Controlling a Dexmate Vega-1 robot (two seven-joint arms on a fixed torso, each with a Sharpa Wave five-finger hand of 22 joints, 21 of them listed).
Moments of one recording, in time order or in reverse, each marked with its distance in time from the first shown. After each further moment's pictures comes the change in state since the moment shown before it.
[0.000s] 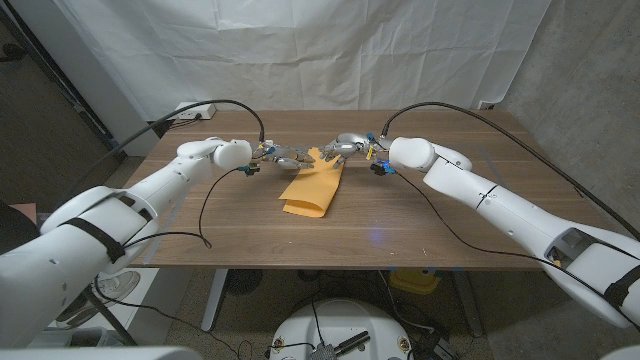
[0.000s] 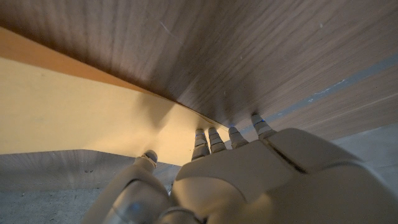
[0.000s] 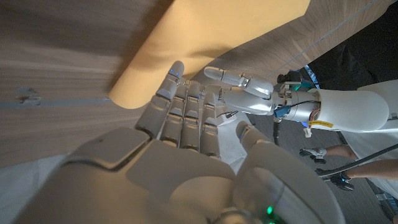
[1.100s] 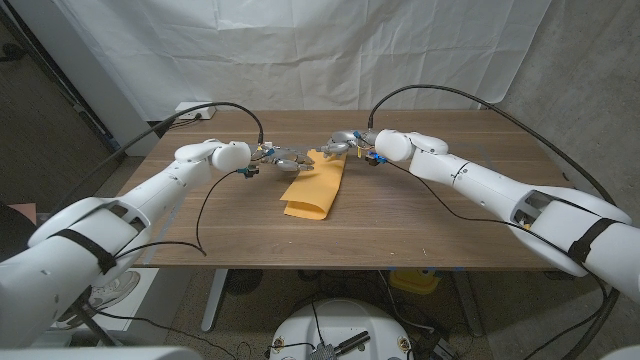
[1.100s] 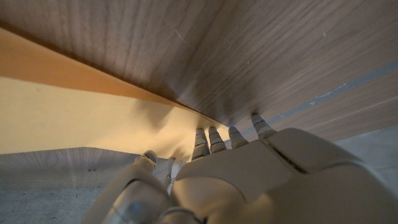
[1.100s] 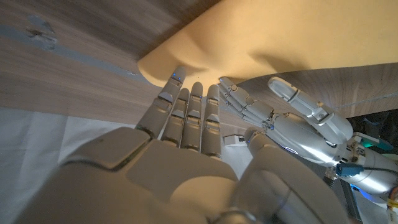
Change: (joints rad) left arm 0.057 0.037 -0.037 -0.112 -0.018 0.043 -0.035; left_hand 0.000 0.000 -0.013 -0.003 0.009 0.005 0.005 -0.009 0.001 0.009 0.002 -0.009 -0.001 0.012 -0.012 -0.004 0.000 0.000 0.000 0.004 0.000; right arm 0.232 0.136 -0.202 0.386 -0.252 0.136 -0.081; right_hand -0.108 -0.060 -0.077 0.086 -0.005 0.110 -0.008 0.015 0.002 0.033 0.012 0.009 0.002 -0.010 -0.037 0.019 0.016 -0.021 -0.026 0.014 0.000
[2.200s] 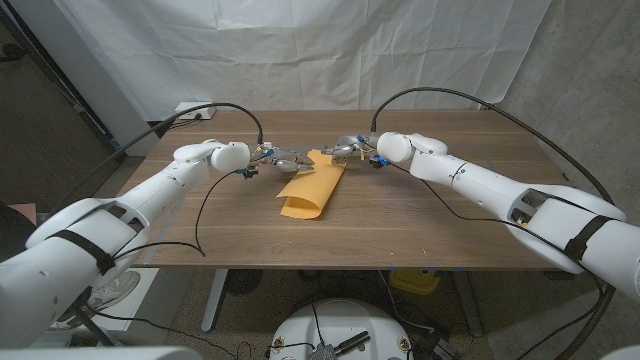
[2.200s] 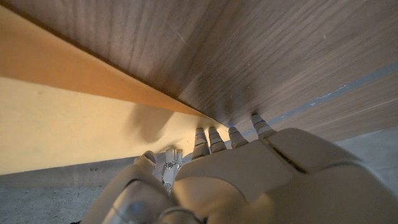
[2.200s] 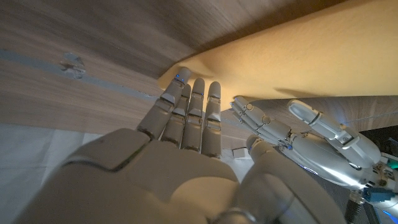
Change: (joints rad) left arm 0.002 0.004 -0.008 -0.001 0.001 -0.007 0.009; left_hand 0.000 0.000 -0.015 0.002 0.004 -0.006 0.005 -0.008 0.001 0.000 0.000 -0.012 0.001 0.005 -0.005 -0.003 -0.005 0.000 0.000 0.004 0.000; right arm -0.015 -0.018 -0.001 -0.016 0.000 -0.036 0.038; right_hand -0.081 -0.003 -0.039 0.024 0.012 0.070 0.009 0.004 -0.002 0.066 0.005 0.015 0.000 0.088 -0.005 0.008 -0.014 0.073 0.009 0.021 0.004
